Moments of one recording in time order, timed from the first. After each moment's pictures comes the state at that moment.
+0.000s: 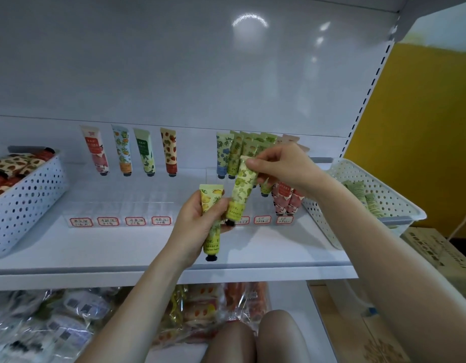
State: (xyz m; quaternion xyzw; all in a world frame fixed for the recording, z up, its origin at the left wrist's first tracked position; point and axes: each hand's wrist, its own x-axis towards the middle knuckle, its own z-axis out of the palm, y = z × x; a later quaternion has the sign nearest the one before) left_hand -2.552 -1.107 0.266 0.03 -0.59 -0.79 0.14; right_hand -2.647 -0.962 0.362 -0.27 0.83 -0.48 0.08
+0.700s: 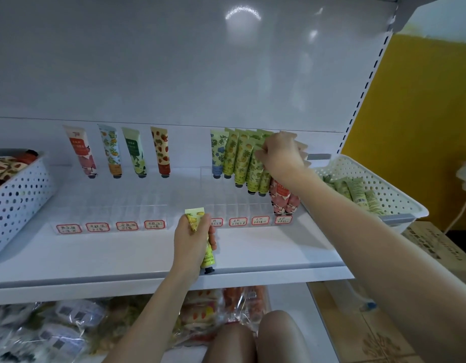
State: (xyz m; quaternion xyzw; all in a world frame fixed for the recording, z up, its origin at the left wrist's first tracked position) left_hand -2.571 -1.101 0.223 0.23 -0.63 -0.72 0.18; right_hand -2.701 -0.986 0.349 -0.13 0.97 -0.19 -0.08
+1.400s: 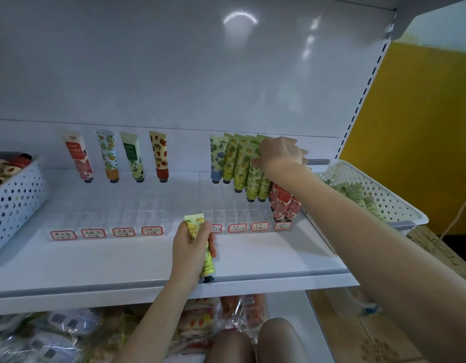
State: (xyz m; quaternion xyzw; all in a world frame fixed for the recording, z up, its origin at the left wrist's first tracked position) left_hand -2.571 -1.103 0.219 0.21 -0.64 -0.72 0.18; right_hand -2.701 -0.998 0.359 -0.12 0.99 -0.02 -0.08
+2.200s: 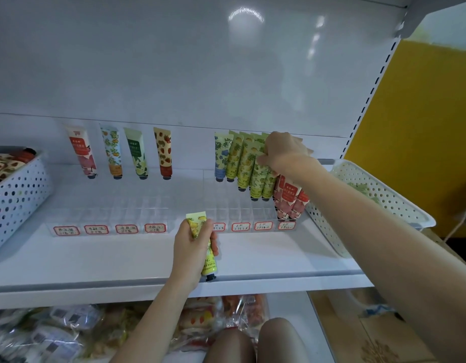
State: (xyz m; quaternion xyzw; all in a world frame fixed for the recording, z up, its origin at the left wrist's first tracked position) left_hand -2.569 -1.107 0.218 0.19 -0.62 -0.74 0.17; right_hand -2.713 -0.997 0.362 -0.13 0.99 -0.07 -0.04
